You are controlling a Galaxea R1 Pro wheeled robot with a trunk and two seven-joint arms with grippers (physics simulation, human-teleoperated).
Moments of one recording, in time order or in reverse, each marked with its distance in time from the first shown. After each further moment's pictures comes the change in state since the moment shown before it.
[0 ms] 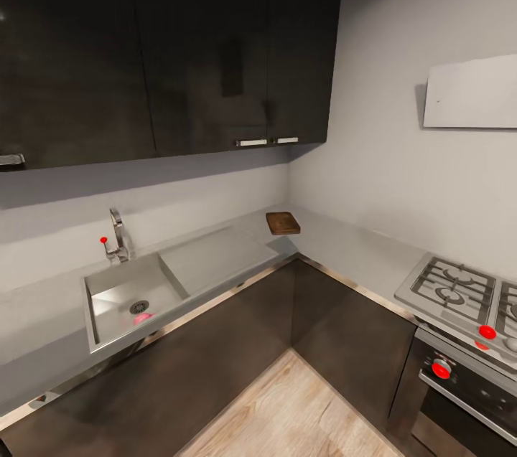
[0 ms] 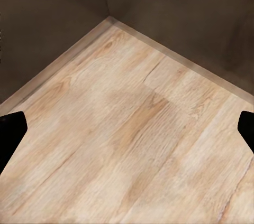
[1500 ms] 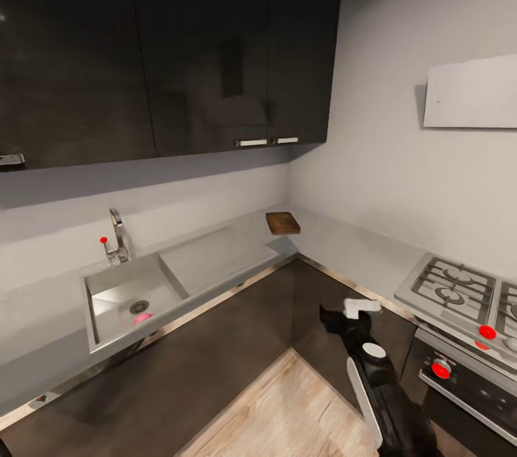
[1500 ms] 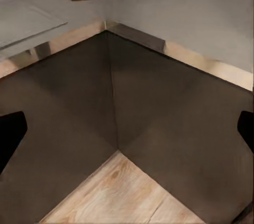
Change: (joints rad) left arm 0.329 0.044 0.003 -0.088 0.032 -0.023 0.003; right arm -0.302 0.075 0.005 -0.829 0.170 0.818 -0.147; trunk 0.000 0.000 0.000
